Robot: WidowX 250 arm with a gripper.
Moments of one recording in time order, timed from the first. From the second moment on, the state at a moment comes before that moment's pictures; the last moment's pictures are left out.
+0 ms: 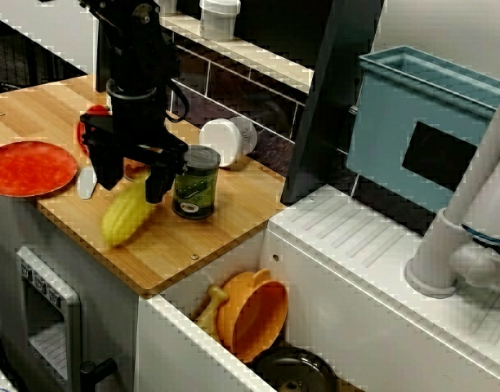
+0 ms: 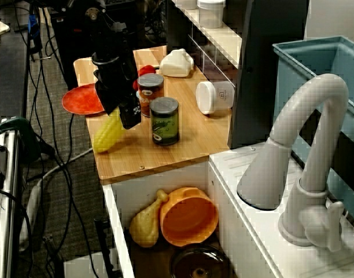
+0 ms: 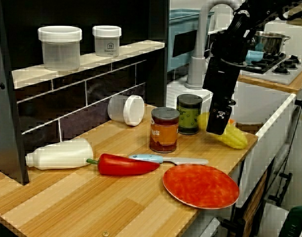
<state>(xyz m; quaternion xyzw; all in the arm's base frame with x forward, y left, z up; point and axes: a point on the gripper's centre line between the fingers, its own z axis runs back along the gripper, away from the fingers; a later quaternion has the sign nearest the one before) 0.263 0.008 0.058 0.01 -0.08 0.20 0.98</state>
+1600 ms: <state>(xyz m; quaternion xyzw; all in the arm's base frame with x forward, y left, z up) 0.252 0.046 0.129 -0.01 -0.03 0.22 0.98</state>
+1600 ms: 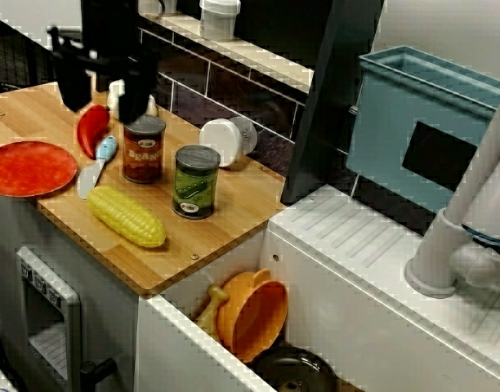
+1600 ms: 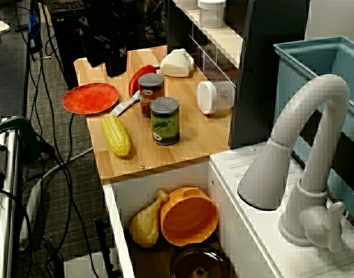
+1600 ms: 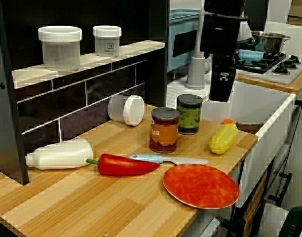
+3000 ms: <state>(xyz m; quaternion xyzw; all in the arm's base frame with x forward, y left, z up) 0.250 0.099 0.068 0.05 -0.10 0.13 0.98</state>
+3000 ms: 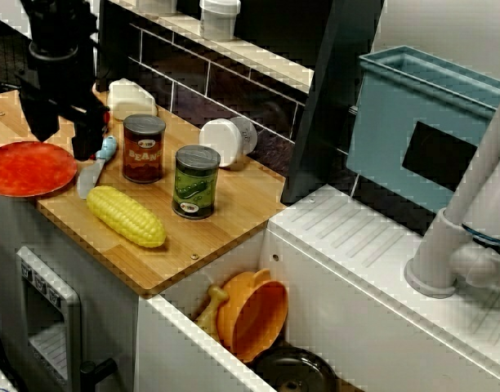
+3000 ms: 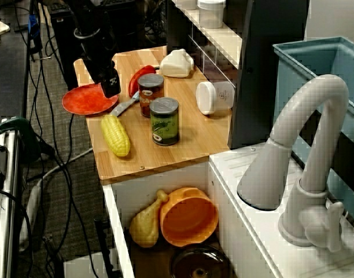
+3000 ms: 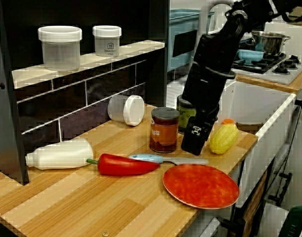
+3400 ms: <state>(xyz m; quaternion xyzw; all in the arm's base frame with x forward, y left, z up) 0.248 0.102 0.064 0.07 -0.08 0.10 0.99</state>
